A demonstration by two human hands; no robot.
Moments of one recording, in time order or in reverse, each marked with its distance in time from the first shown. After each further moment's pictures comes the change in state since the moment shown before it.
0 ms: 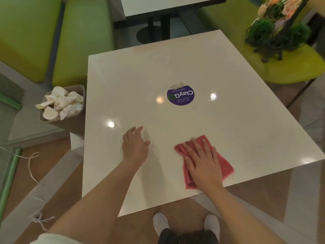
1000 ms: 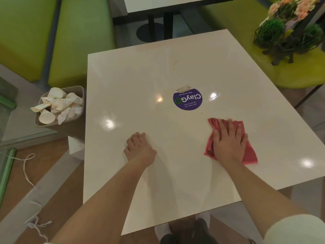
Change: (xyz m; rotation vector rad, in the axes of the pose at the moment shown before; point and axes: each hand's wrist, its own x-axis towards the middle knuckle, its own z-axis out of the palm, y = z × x) left_hand 0.029 0.007 -0.002 0.262 -0.244 -0.127; right_hand 0.102 0.039 -0.016 0.028 0.026 0.480
